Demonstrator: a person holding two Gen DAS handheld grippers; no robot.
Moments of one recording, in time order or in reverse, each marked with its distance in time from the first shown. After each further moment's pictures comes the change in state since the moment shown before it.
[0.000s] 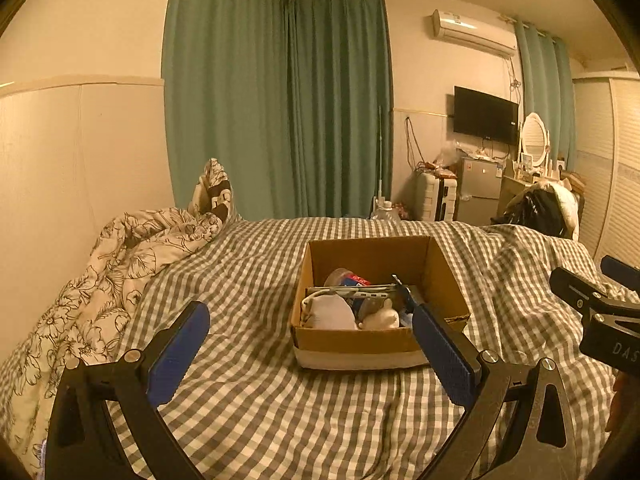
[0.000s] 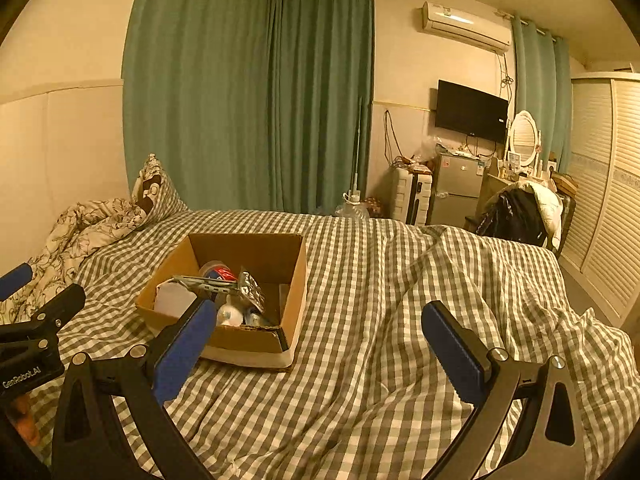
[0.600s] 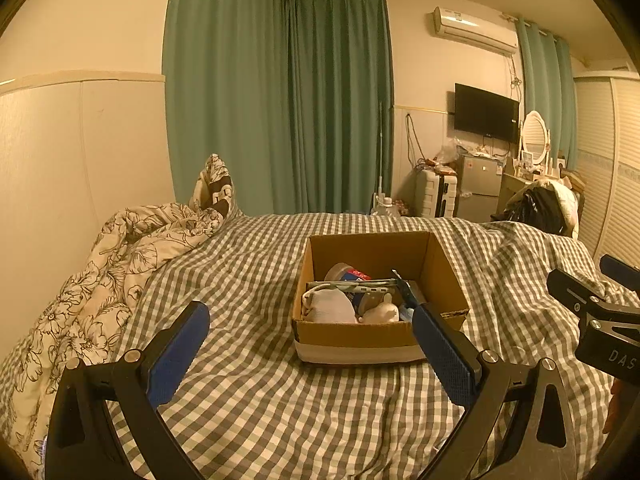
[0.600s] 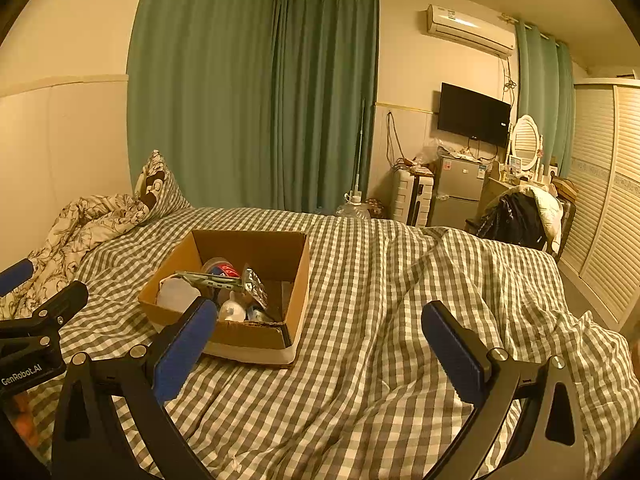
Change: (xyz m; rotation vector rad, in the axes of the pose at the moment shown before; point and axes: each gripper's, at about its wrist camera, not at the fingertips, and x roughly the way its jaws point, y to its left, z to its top) left arm 0.000 0.005 -0.001 -0.005 0.017 -0.003; right arm -0.002 0.008 -0.003 -0.017 0.002 -0.002
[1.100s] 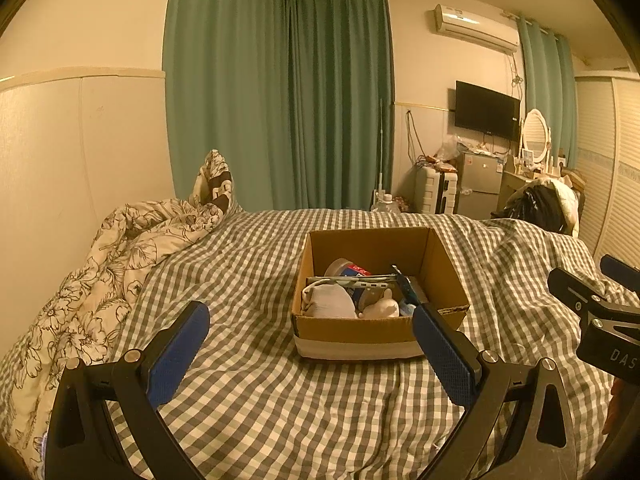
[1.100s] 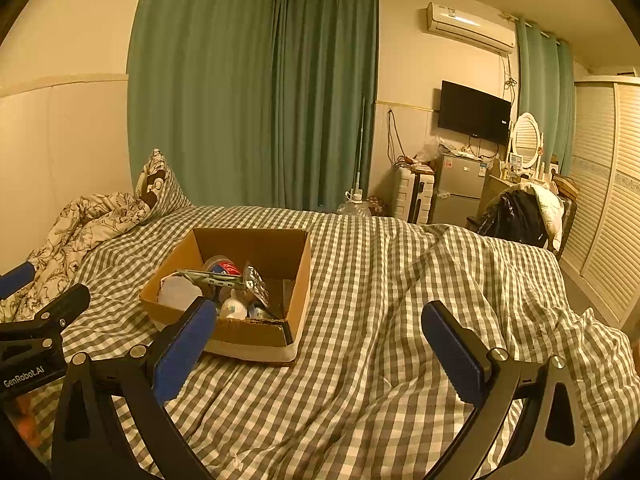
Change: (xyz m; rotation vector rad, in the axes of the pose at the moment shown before) left arm 0.001 0.001 -0.004 -0.001 0.013 0.000; right arm 0.000 0.000 -0.002 0.003 0.005 0.004
